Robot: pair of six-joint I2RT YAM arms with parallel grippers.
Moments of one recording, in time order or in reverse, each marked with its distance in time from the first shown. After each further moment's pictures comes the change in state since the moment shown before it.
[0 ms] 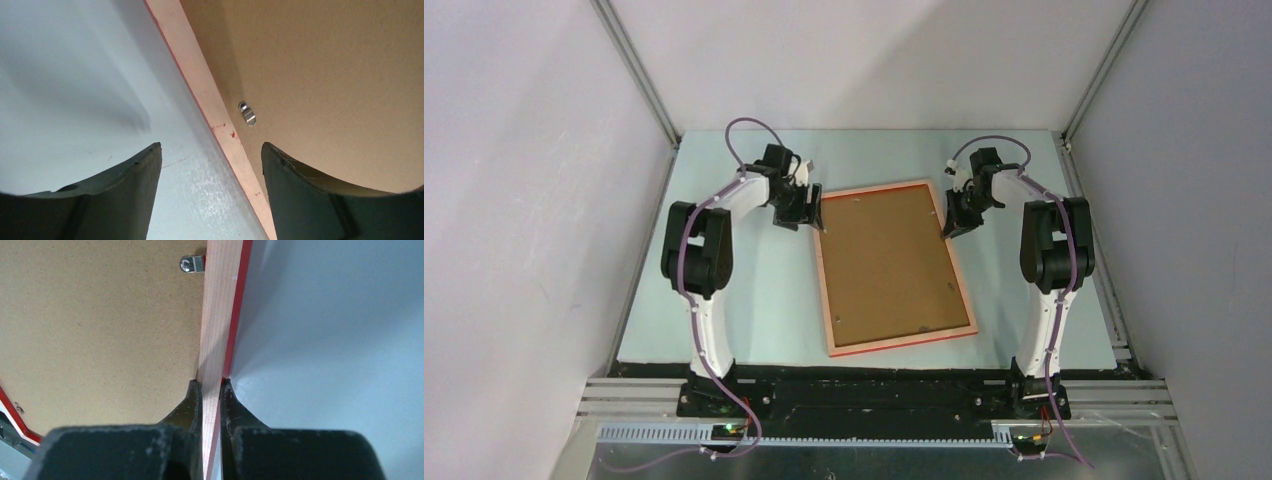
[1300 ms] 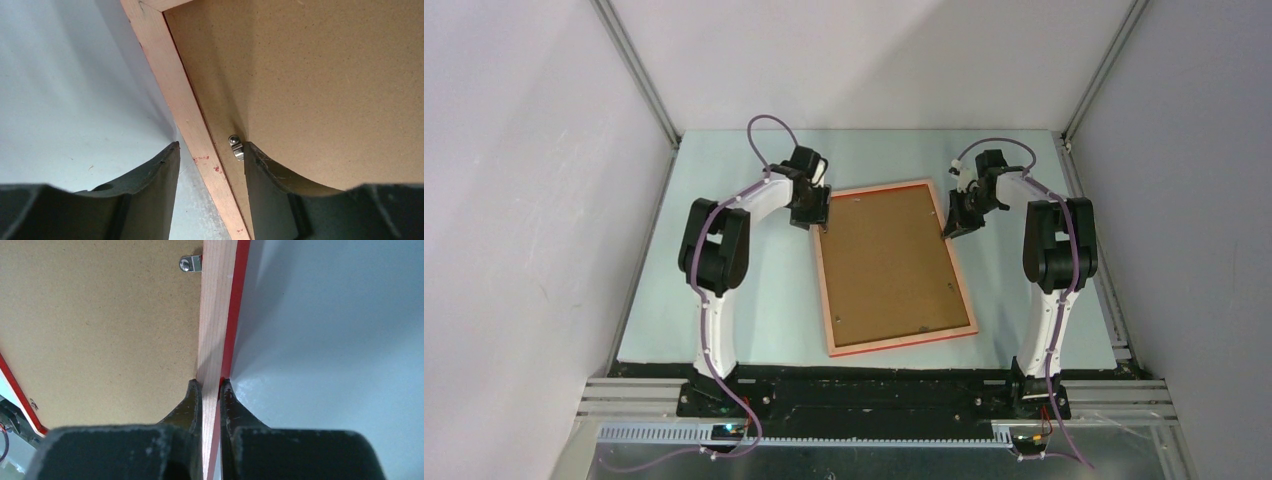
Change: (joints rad) left arm -0.121 0.076 0.087 -0.003 -0.256 -0.139; right arm -0.026 -0.002 -0.029 0.034 -0.061 0.011
